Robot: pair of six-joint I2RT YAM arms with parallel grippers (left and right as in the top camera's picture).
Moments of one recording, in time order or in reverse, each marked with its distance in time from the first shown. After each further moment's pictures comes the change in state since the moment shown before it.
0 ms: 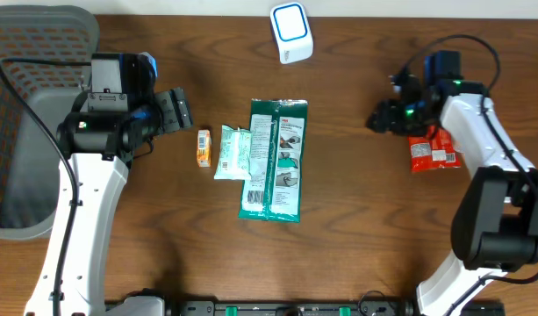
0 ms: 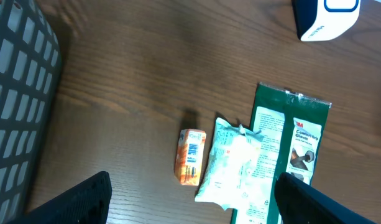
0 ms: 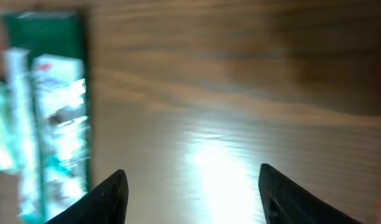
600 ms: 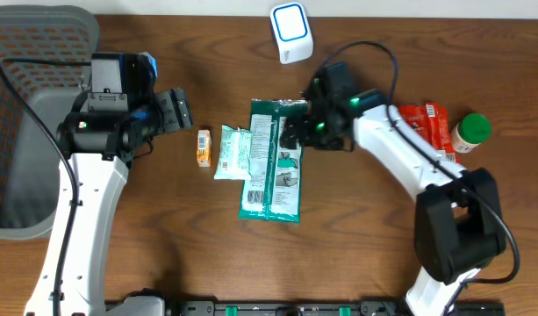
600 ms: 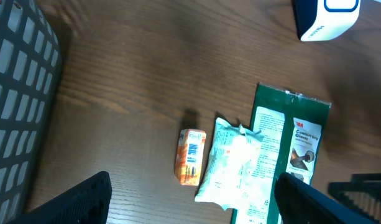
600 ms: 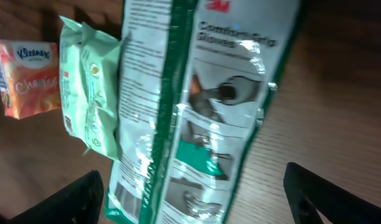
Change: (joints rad) left arm 0.000 0.000 0.000 0.000 0.000 0.000; right arm 0.464 0.000 -0.001 0.101 0.085 0.376
